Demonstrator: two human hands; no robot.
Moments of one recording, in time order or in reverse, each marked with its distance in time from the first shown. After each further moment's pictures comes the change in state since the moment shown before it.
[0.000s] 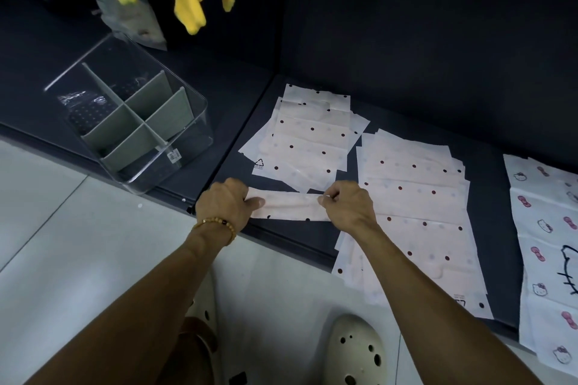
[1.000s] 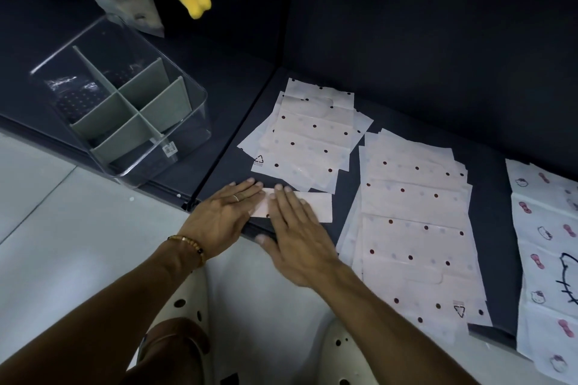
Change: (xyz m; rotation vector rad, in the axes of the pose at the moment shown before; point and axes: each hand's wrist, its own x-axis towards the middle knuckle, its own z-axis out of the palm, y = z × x) left_hand -0.010 -0.038 0.016 0.033 0.184 0.807; right_hand -0.053 -0.011 0.068 -0.578 -0.129 -0.639
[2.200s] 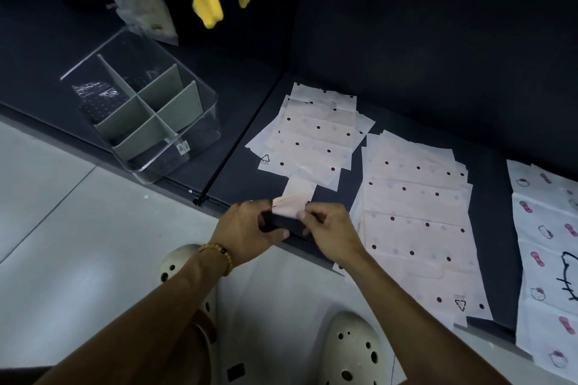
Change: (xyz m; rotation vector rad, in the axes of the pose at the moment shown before) left_hand -0.004 0.058 -0.014 -0.401 -0.055 -0.482; right_hand -0.015 0.025 -0.035 0.929 0.192 0.347
